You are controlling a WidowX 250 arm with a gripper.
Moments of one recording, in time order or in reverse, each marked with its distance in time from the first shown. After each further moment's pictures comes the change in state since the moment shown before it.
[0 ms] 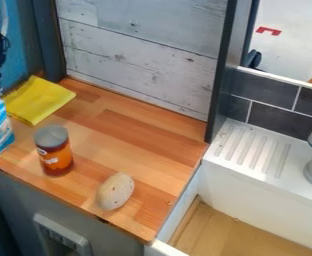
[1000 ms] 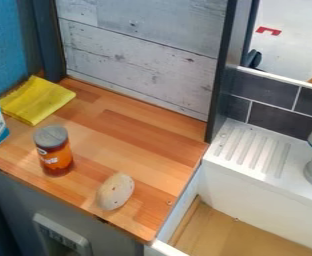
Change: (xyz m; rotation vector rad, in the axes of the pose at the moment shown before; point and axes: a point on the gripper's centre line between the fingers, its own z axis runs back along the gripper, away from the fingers) arm -0.010 0.013 0.015 -0.128 -0.026 0.037
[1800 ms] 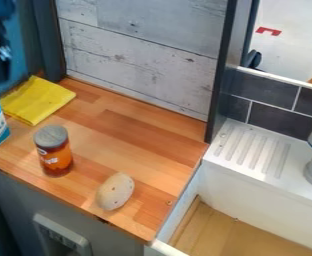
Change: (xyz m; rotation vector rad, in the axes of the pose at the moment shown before) arm -0.037 -0.118 0.051 0.112 -0.142 -0.215
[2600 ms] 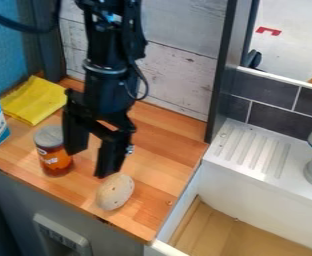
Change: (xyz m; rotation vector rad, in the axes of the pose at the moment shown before) arm 0.033 -0.129 -0.058 0.009 0.127 -0.042
